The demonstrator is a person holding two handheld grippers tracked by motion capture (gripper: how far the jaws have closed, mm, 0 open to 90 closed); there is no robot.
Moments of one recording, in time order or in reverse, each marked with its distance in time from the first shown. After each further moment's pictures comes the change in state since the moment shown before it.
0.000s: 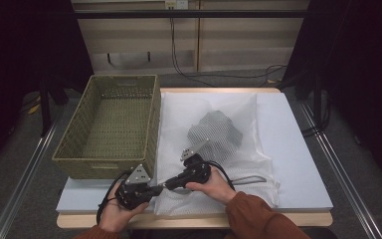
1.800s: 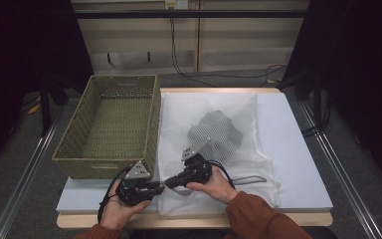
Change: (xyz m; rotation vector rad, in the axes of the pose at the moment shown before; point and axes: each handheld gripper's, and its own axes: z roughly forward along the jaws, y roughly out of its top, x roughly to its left) left arm 0.010 0.002 0.004 -0.006 -0.002 -0.072; right arm 0.007 0.005 -0.008 -0.011 -0.024 -0.060
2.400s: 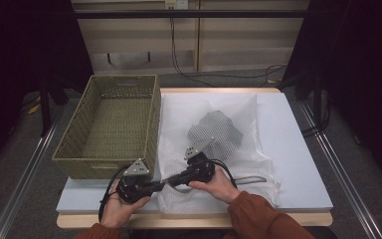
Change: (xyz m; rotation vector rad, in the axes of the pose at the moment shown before) left arm 0.002 0.005 -0.003 -0.045 -0.040 -0.022; right arm 0.000 -0.001 -0.008 -0.007 -0.035 0.006
